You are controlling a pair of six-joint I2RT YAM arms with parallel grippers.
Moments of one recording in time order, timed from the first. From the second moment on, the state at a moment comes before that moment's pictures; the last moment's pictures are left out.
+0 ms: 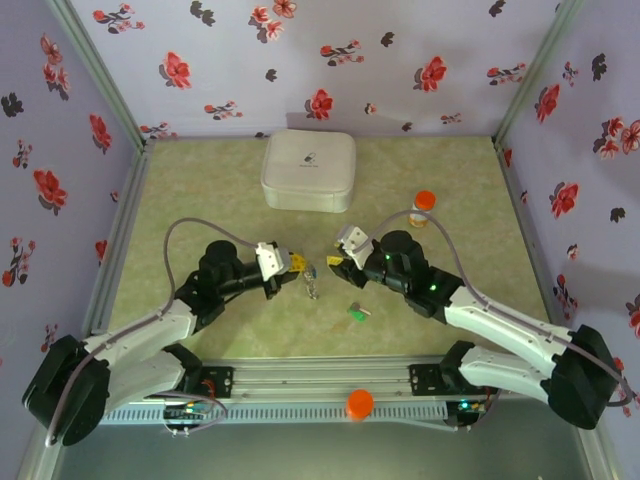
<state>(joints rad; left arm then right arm) -0.66 1.03 0.39 0.43 0.57 0.27 0.81 1.04 0.62 0.04 -0.18 -0.20</state>
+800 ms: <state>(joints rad) -0.64 1.07 0.37 0.59 0.71 0.17 0.79 1.14 0.65 0.10 -0.53 -0.37</state>
